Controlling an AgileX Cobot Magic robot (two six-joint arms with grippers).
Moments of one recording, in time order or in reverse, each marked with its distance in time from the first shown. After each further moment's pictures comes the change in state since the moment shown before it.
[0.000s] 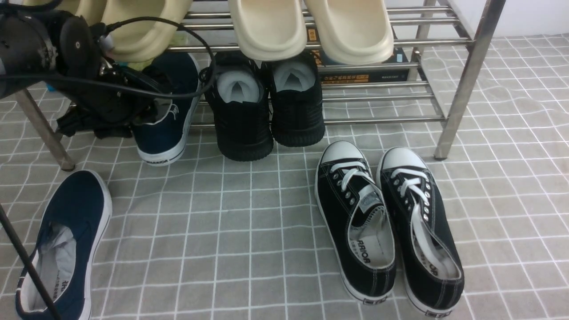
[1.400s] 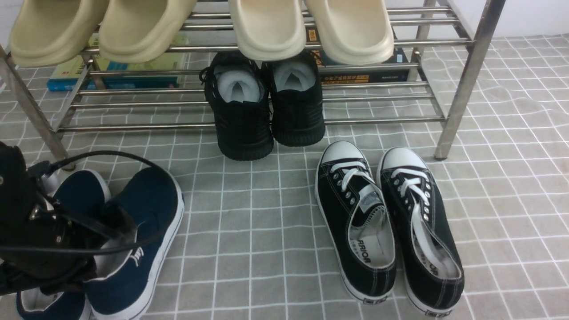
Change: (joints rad) right arm 0.000 0.000 0.000 0.000 0.000 0.000; left arm -0.001 -0.455 0.617 -0.011 0.204 -0.150
